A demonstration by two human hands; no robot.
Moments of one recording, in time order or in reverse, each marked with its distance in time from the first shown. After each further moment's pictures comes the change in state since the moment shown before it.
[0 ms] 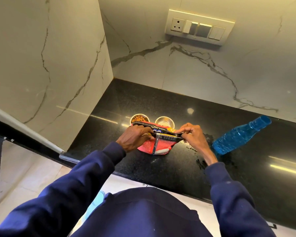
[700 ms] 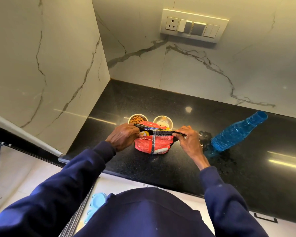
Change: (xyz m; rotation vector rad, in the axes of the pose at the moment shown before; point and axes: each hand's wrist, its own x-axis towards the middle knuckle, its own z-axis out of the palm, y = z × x) left_hand -0.015 -0.034 -0.007 0.191 0.136 0.174; right_hand -0.017 0.019 0.024 -0.211 0.183 -0.181
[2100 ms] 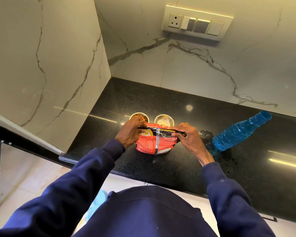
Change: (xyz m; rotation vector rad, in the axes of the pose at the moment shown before) left_hand 0.024 0.014 0.009 -0.230 -0.010 -0.284; right_hand 0.012 -0.003 -0.009 0.030 -0.181 -0.085
